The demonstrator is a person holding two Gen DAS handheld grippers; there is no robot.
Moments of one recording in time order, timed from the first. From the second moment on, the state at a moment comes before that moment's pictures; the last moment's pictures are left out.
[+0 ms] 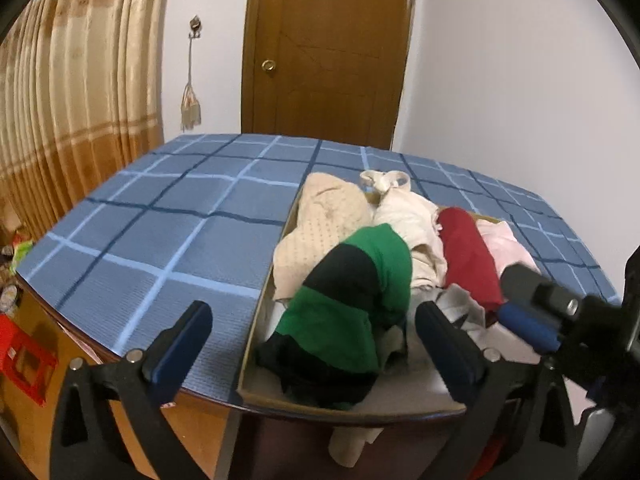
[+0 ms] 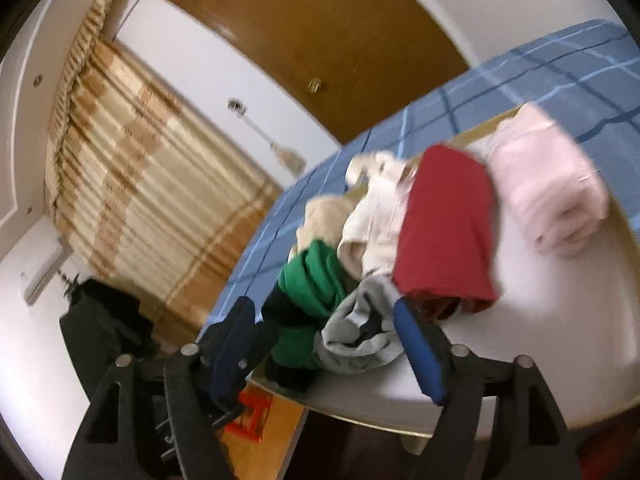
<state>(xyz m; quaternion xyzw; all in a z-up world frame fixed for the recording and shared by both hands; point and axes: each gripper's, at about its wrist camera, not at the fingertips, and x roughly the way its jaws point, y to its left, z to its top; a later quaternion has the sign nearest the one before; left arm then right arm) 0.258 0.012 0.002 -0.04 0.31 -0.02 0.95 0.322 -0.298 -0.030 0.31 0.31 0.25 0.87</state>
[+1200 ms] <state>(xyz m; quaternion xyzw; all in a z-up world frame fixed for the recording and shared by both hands) 0.191 -0.010 -0.031 0.02 0.34 -0.04 0.94 0.217 -0.338 -0.044 0.33 0.32 0.18 0.87</state>
